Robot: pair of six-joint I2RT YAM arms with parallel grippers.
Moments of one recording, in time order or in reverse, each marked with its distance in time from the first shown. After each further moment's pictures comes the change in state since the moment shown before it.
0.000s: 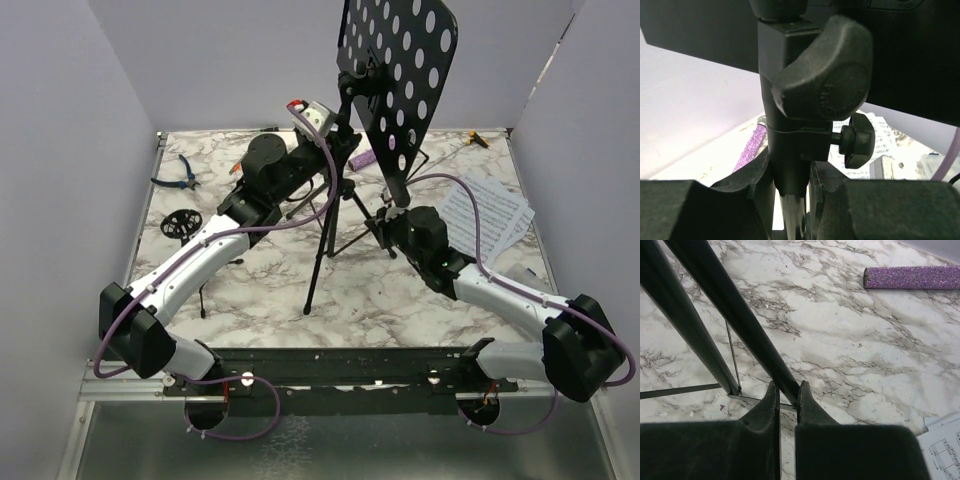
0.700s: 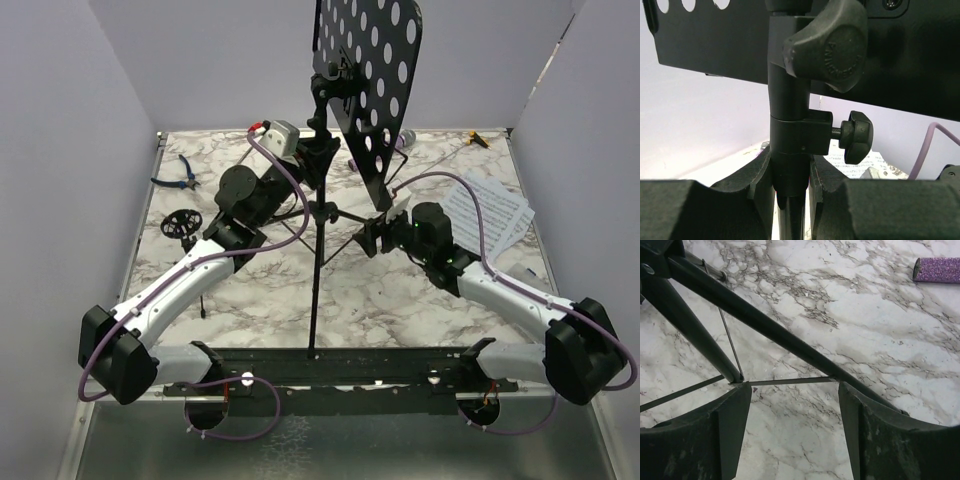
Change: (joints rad) left arm 0.015 -0.168 -0.272 0.320 -0.055 -0.095; right arm -0.033 -0.031 0.013 -0.072 -0.235 0.038
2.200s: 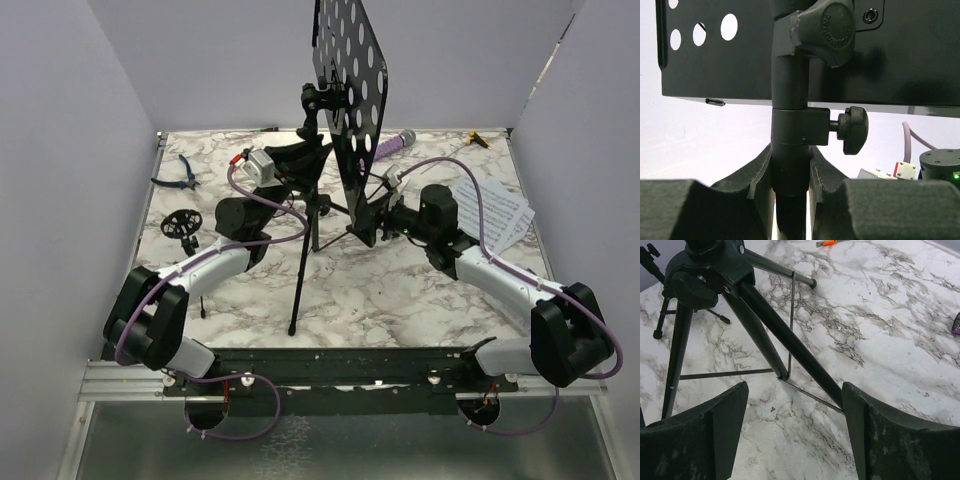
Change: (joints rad) left arm 0.106 0.216 -0.226 0.825 0.205 -0.117; right arm -0.112 0.129 0.092 0.114 -0.360 -0.035
